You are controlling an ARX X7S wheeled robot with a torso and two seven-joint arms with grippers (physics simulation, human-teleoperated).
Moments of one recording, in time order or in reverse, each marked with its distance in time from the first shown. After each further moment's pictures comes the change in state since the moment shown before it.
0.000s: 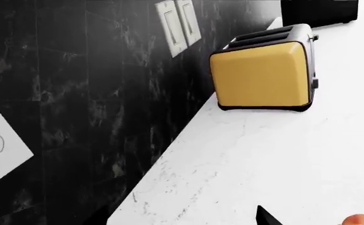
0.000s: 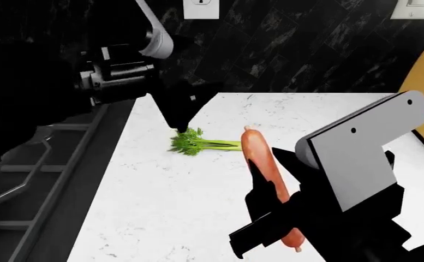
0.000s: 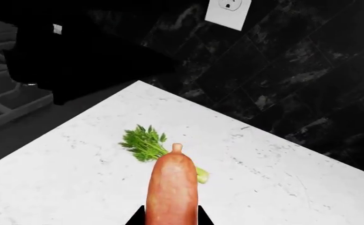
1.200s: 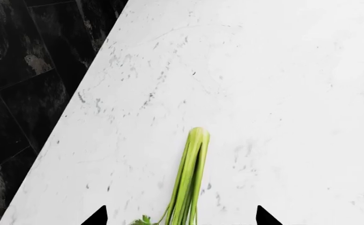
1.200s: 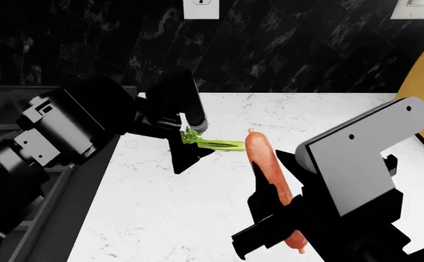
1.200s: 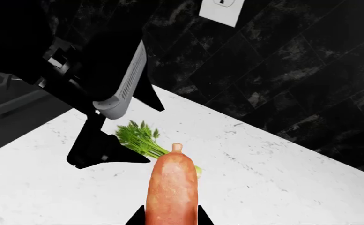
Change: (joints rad) left arm 0.001 0.202 0.400 -0.443 0.442 0.192 0.385; right arm -0.010 0.005 -0.020 -0.011 -0.021 0.003 0.026
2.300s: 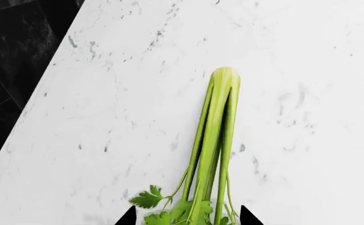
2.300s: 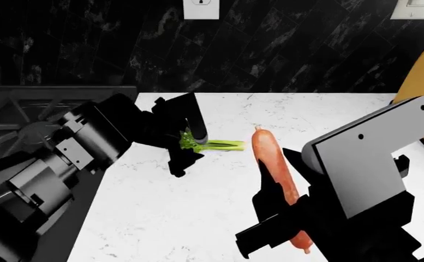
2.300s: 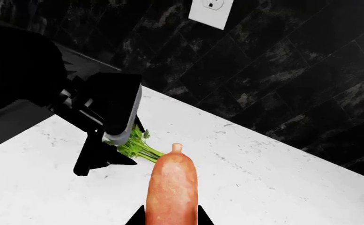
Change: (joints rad) left arm 0.052 0.133 0.074 -0.330 0.134 0.149 0.028; right arm 0.040 0.002 -0.016 -0.019 0.035 -0.017 0.063
